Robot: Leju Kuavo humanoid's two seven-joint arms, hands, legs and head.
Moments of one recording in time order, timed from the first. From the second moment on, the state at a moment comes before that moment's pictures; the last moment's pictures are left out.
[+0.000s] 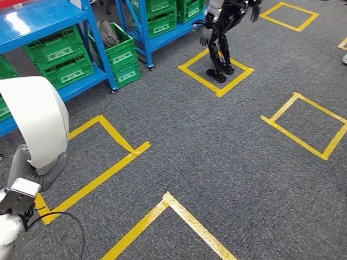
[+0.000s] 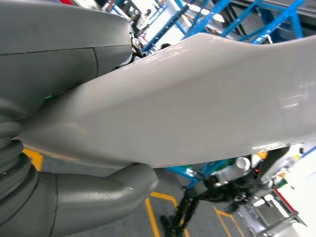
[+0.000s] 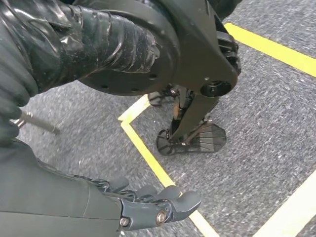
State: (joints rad) left arm -0.01 0.32 -0.14 -1.80 -0.32 0.07 -0.35; right arm -0.01 -0.01 0.57 -0.15 -0.67 0.01 -0.33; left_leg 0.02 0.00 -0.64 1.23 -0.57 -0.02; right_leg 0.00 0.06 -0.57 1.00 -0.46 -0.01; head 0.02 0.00
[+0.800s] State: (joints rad) left arm -0.02 0.29 -0.09 -1.80 -0.34 0.14 -0.35; right arm -0.01 0.00 0.55 -0.14 -0.69 0.00 -0.35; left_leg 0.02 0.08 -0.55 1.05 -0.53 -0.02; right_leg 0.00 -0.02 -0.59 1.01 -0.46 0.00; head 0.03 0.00
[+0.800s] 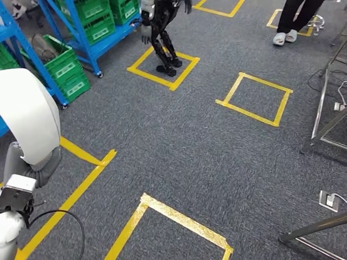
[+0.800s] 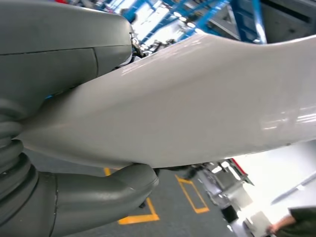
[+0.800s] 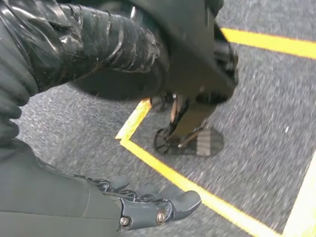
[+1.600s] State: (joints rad) left arm -0.05 0.28 -0.10 -1.74 -0.38 0.18 -0.34; right arm -0.01 0.00 0.55 -0.14 -0.69 -0.02 -0.32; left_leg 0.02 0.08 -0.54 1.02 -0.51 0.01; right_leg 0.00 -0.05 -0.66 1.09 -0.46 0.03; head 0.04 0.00
